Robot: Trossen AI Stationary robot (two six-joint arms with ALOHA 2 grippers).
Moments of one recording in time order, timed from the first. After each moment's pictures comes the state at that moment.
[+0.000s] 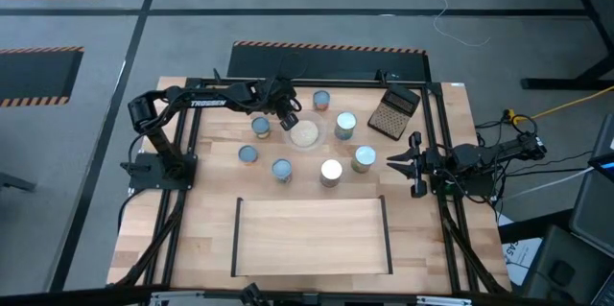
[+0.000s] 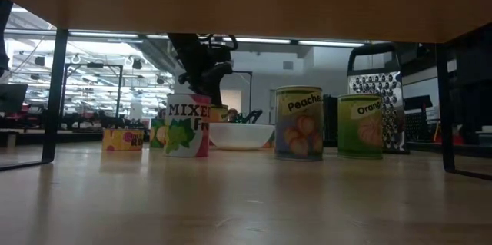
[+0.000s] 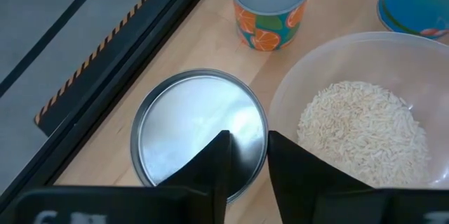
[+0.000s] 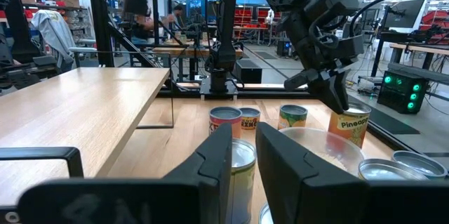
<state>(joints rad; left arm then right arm) 0.49 1.69 1.11 -0.32 -0.17 -0.07 0.31 0.01 0.01 0.08 0.35 -0.04</state>
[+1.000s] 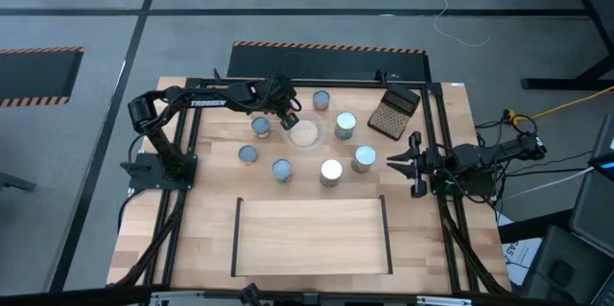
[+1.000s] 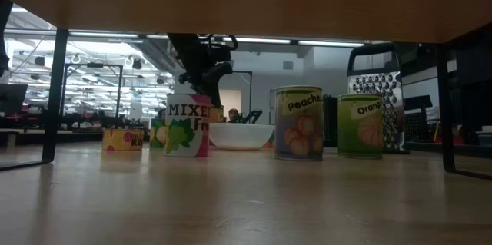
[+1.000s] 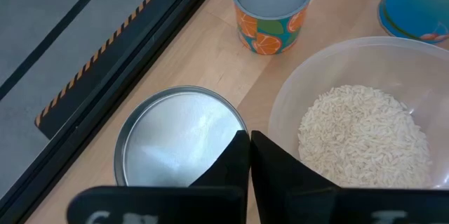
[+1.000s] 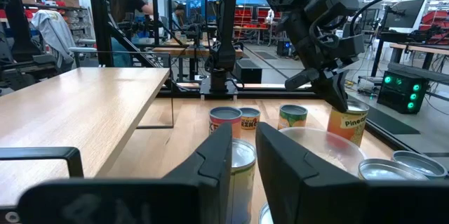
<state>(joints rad) 0.49 1.69 1.11 -0.32 -0.17 -0.07 0.31 0.01 0.01 0.08 0.35 -0.04</state>
